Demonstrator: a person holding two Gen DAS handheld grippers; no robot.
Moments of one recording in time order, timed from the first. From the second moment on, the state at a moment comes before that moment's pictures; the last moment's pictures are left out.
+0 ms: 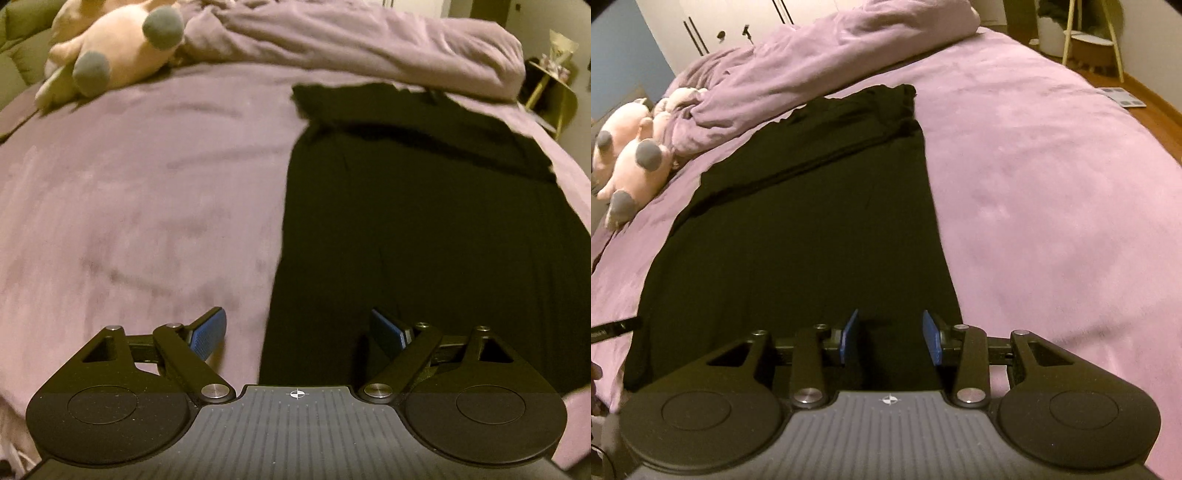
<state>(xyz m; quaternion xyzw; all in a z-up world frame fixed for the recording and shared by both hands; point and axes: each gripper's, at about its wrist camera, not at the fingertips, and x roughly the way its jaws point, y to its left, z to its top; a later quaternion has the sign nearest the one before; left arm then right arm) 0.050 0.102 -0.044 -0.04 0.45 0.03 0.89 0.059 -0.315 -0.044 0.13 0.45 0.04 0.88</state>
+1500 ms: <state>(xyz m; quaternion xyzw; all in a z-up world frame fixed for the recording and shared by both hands) 0.049 0.125 -0.023 -0.14 0.48 -0.09 0.86 0.061 -0.359 -0.060 0.24 0.52 0.09 0.81</state>
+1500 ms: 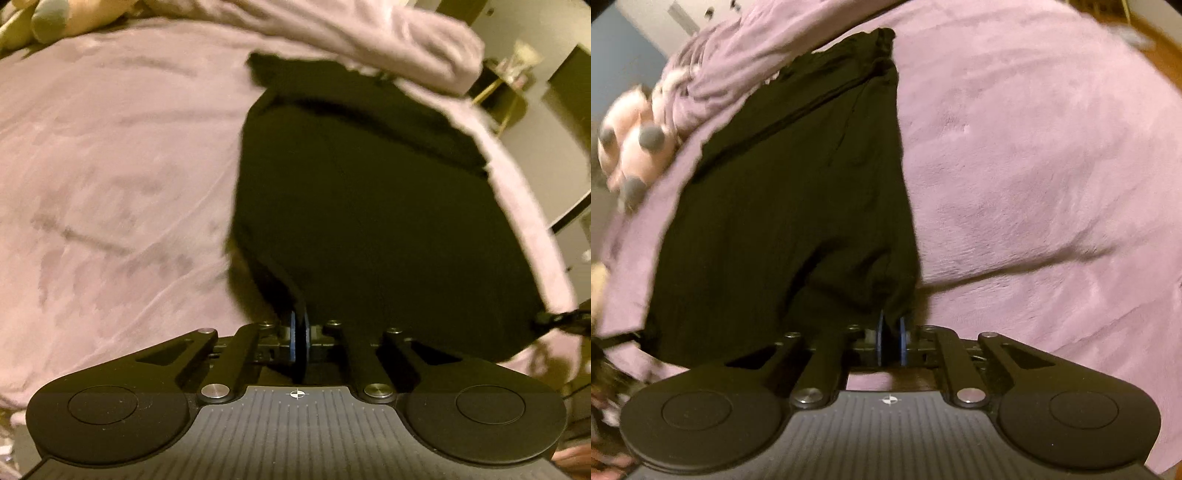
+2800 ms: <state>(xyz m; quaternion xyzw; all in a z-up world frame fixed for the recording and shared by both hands) 0.201 0.166 -0.014 -0.18 0.39 0.04 0.90 0.242 -0.332 -0.046 0.11 0.42 0.09 0.90</state>
